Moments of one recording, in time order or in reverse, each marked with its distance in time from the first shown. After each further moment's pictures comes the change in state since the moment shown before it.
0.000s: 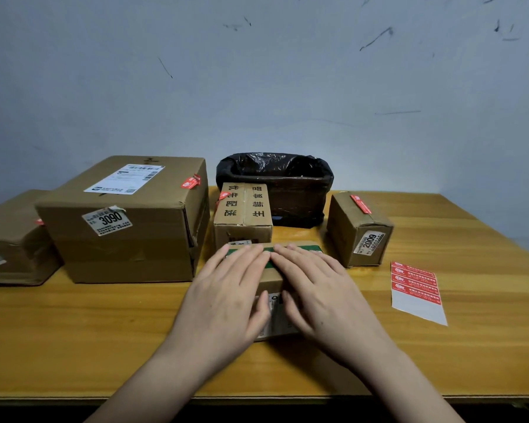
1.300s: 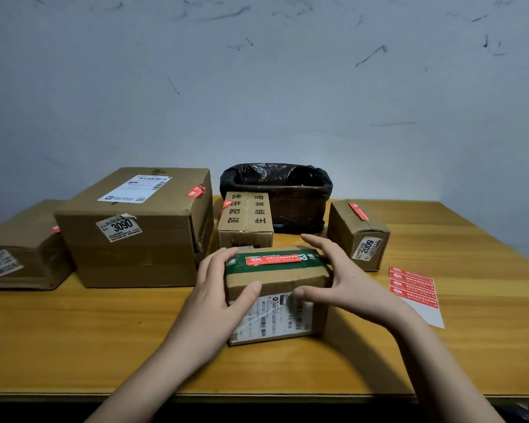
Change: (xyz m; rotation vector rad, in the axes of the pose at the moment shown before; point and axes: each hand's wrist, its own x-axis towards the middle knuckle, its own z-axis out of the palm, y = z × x) left_hand -0.011 -0.012 0.006 -0.765 0.020 -0.387; right_hand 0.009 0.046 -0.017 0.774 -0.306 0.383
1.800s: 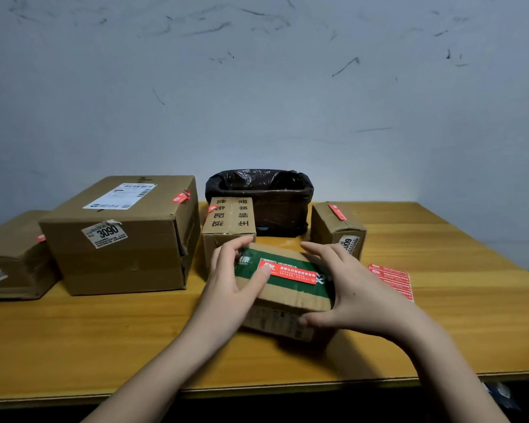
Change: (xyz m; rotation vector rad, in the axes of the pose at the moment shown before) left_hand 0.008 0.033 0.025 -0.250 0.032 0.078; right_hand -0.045 -0.013 -0.020 -0.415 0.037 -0.047
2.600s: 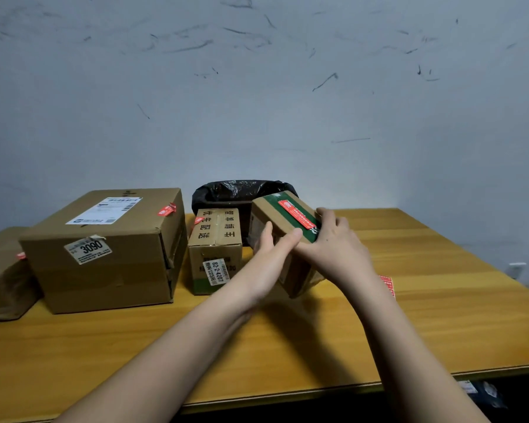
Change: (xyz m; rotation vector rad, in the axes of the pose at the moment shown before) left_hand 0.048 0.049 0.048 -0.327 -0.249 -0.319; right_hand 0.046 -0.016 -0.023 -0.010 0.369 0.467
